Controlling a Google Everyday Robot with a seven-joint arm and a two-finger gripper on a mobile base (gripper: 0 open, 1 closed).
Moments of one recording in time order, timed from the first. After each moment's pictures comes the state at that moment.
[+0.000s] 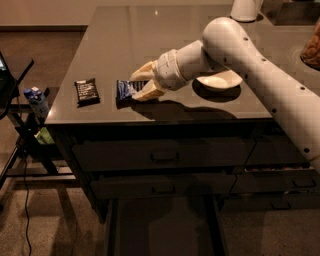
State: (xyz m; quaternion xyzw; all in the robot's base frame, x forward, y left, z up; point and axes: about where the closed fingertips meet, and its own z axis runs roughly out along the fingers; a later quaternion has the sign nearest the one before) arm 0.644 0.042 0.866 -0.72 0.50 0.17 0.45
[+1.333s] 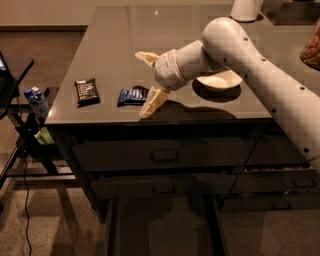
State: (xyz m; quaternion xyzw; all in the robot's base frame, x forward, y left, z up) arm 0.644 0.042 0.866 -0.72 0.50 0.17 0.45
